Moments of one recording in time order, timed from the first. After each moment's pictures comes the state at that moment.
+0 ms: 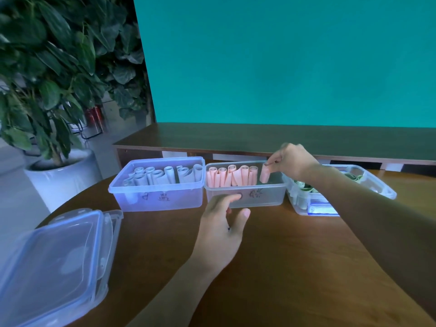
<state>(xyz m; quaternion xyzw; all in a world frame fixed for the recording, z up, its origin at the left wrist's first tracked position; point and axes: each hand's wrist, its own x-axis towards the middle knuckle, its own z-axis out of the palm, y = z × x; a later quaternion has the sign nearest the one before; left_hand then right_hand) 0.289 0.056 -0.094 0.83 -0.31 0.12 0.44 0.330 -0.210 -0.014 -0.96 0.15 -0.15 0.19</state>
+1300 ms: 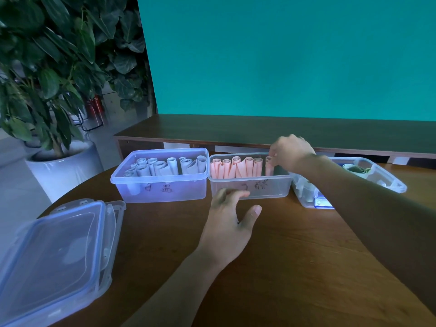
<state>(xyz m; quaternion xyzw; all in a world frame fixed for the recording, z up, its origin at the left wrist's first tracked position) 0.294 0.054 -0.100 0.84 -0.33 0.07 0.42 0.344 -0.182 -0.011 -0.98 0.17 -0.12 -0.01</state>
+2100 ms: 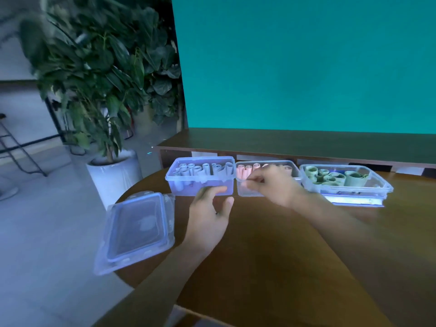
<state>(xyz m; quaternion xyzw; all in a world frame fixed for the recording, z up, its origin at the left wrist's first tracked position) 0.244 0.156 -0.052 0.85 -0.22 0.19 0.44 0.238 -0.047 0.003 -0.96 0.00 -0.16 0.22</state>
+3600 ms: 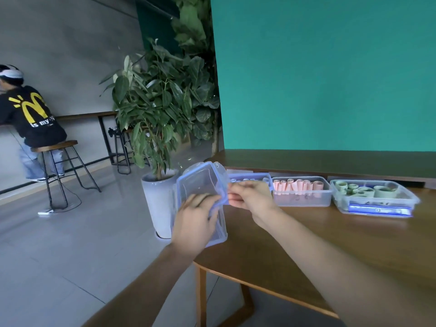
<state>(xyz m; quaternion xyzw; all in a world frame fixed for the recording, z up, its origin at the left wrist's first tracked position) 0.202 0.321 -0.007 0.83 -0.28 0.44 0.19 0.189 0.149 0.039 -0.62 0.04 -0.12 0.77</state>
